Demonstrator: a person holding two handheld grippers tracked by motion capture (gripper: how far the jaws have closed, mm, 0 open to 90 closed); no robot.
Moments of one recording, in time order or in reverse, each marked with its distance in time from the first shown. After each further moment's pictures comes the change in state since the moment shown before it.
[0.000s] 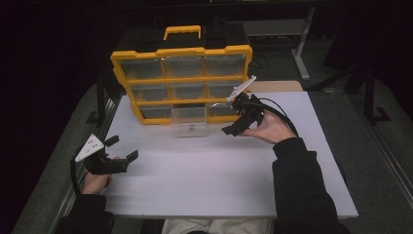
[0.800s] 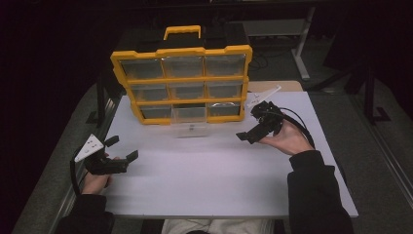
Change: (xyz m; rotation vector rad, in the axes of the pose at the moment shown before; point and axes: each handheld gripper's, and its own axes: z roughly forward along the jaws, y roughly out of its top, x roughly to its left) left arm -0.001 0.000 0.000 -0.001 -0.009 -0.009; right arm -0.003 -0.049 -0.024 -0.080 -0.021 0.053
